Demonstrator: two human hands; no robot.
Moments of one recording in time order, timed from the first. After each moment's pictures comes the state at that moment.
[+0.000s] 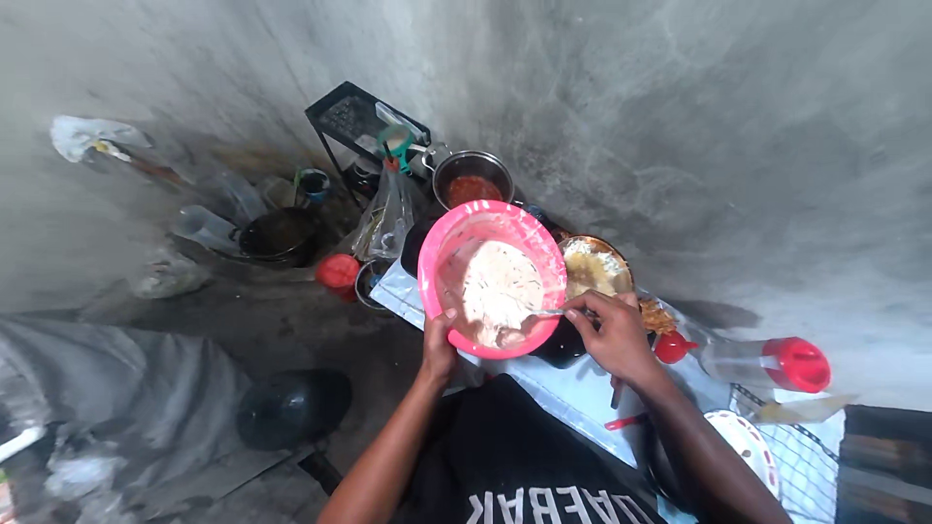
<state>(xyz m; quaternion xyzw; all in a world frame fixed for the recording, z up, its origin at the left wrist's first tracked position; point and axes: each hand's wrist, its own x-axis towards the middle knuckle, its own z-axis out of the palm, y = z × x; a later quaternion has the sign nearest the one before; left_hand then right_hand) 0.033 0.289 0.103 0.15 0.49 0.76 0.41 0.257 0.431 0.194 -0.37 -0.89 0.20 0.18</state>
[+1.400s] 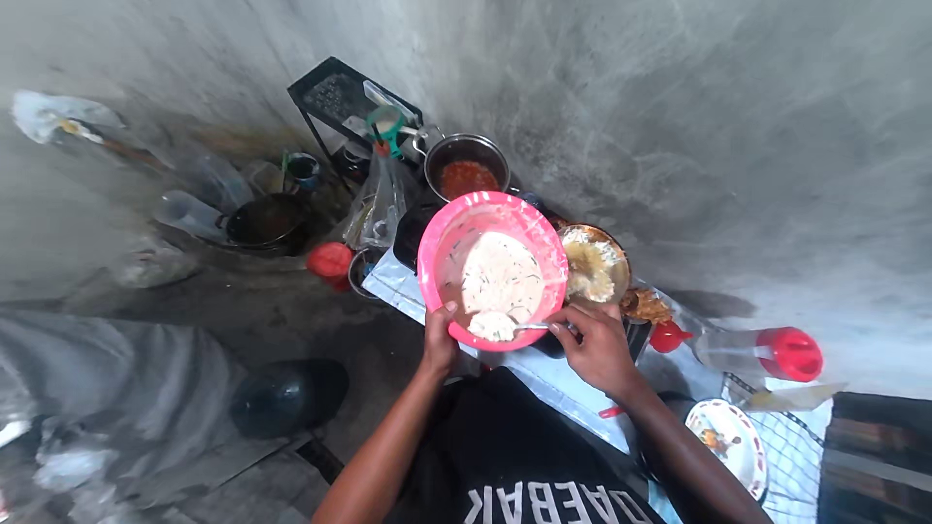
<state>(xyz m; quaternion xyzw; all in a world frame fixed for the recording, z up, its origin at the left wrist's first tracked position) 0.042 0.296 0.089 0.16 0.47 0.76 0.42 0.262 0.407 0.169 -0.37 -0.90 0.18 0.16</state>
